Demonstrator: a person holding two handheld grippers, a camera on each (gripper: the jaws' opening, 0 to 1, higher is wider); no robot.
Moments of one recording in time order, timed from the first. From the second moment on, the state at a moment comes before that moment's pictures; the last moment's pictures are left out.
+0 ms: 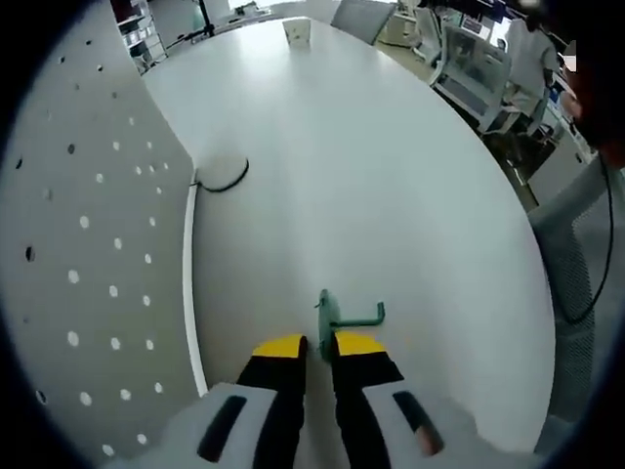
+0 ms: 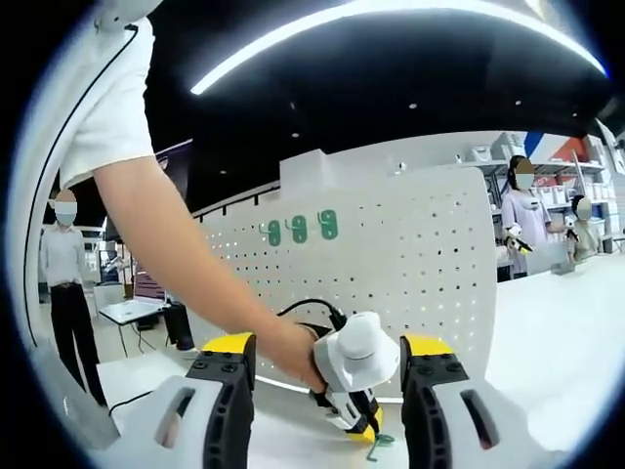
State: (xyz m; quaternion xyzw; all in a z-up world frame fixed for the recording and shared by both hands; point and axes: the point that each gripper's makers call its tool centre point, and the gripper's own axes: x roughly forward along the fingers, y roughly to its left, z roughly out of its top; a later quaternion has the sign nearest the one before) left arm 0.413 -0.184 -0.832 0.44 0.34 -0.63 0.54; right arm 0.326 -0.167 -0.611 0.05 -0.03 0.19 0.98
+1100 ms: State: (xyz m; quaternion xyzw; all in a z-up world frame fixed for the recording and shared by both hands) left arm 0.415 -0.190 -0.810 0.36 0.29 -0.65 0.60; right arm 0.325 -0.173 -0.609 0.06 -0.03 0.18 0.98
